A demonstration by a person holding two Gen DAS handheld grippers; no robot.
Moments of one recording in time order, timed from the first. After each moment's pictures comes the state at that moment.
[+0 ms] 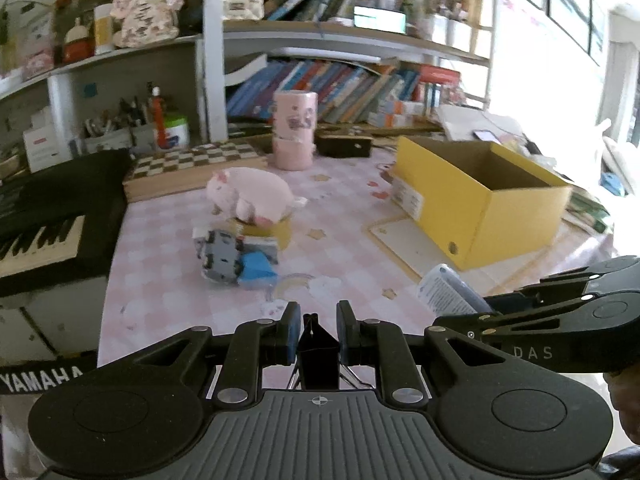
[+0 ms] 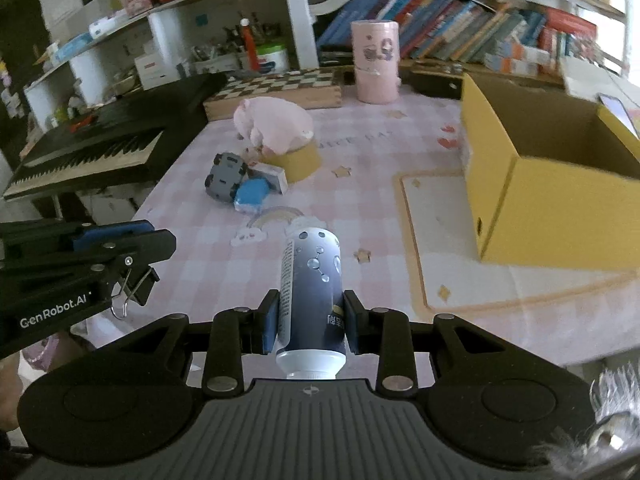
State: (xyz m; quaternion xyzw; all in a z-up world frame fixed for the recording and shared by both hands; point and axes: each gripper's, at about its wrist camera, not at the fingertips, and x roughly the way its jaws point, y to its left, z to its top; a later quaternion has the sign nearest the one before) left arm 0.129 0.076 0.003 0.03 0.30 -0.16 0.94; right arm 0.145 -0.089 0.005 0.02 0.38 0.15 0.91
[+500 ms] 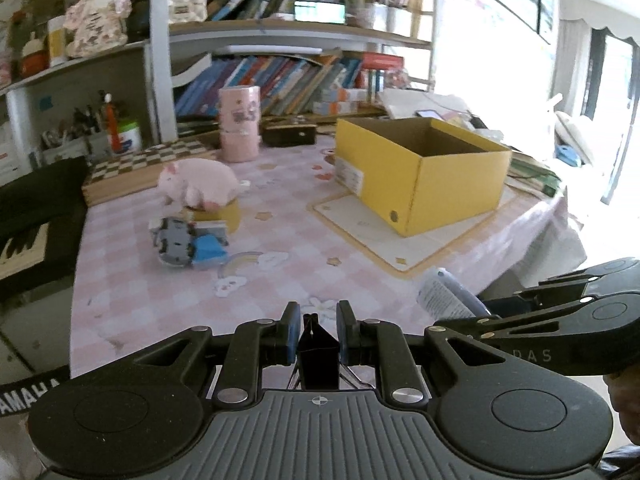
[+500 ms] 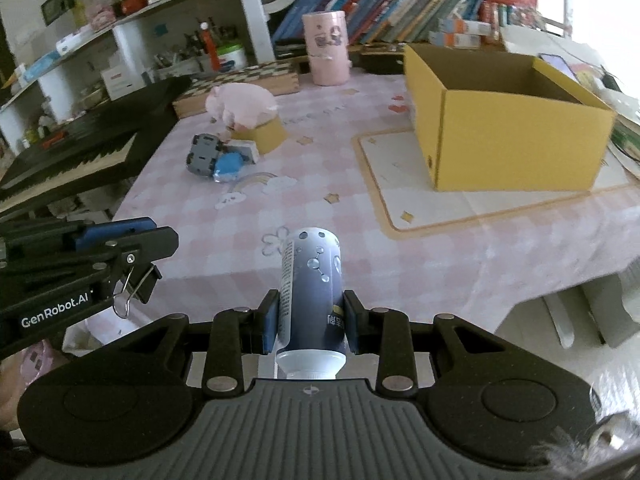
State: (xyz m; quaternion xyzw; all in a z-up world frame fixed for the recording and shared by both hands) left arm 0.095 0.066 -0.003 0.06 0.30 -0.23 0.92; right arm 0.083 -0.098 -0.004 0.06 0.39 0.08 0.92
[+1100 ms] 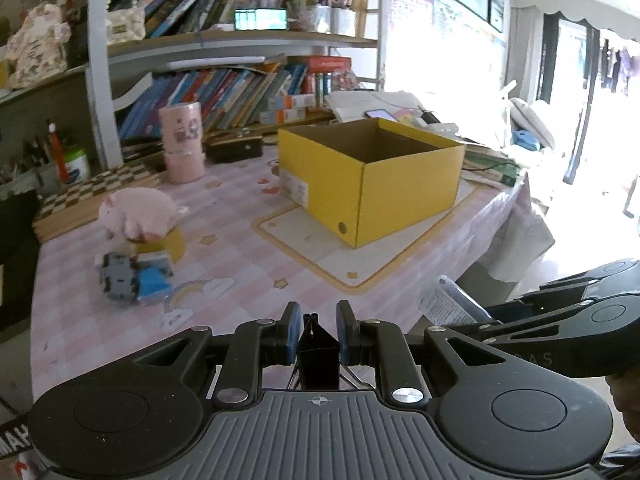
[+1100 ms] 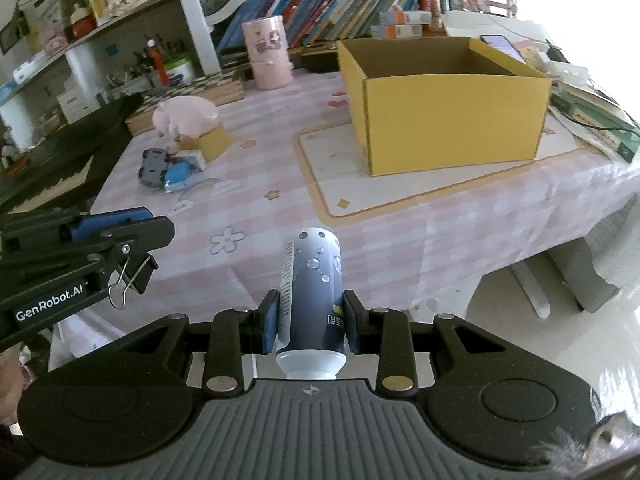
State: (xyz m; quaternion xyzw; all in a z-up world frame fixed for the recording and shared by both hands) left arm 0.104 0.030 0.000 0.09 0.28 -0.29 0.91; right arm 0.068 -0.130 -0.004 0.09 0.39 0.02 0.92
